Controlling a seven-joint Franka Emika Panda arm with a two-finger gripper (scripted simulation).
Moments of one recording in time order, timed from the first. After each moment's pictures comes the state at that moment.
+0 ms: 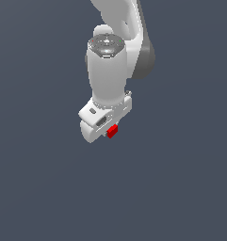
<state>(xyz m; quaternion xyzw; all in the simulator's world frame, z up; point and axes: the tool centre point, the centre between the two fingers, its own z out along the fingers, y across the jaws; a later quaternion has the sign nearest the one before) 0.044 -0.012 0.230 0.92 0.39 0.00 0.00</state>
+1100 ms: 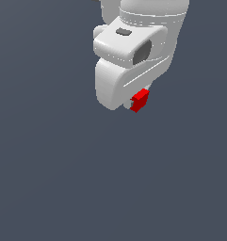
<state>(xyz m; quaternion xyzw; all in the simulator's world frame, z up) 0.078 0.054 0.409 0.92 0.39 0.00 0.00</state>
